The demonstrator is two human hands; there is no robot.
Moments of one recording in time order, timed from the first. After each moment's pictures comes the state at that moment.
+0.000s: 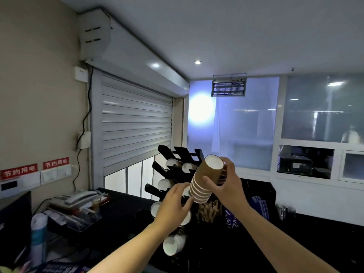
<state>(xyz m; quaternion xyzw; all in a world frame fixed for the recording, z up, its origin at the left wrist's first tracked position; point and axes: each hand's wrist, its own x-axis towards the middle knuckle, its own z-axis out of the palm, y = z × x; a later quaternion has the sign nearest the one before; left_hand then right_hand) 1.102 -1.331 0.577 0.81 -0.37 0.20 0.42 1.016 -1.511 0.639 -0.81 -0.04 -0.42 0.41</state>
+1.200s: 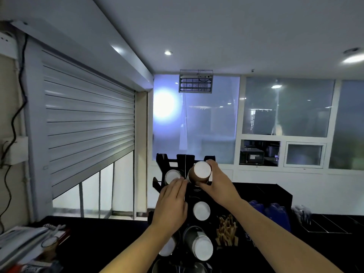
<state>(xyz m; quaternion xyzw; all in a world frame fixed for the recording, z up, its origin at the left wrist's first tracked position) 1.320 -1.328 0.567 0.77 -0.49 0.33 0.23 1.212 -1.496 0.633 -0.88 0.09 -0.41 0.22</state>
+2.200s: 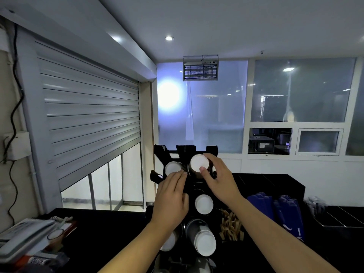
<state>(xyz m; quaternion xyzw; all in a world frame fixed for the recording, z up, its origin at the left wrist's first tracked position) 1.321 -1.338 0.560 0.74 -0.47 0.37 0.30 1.229 -1.511 0.607 -0.84 0.05 -0.46 0.27</state>
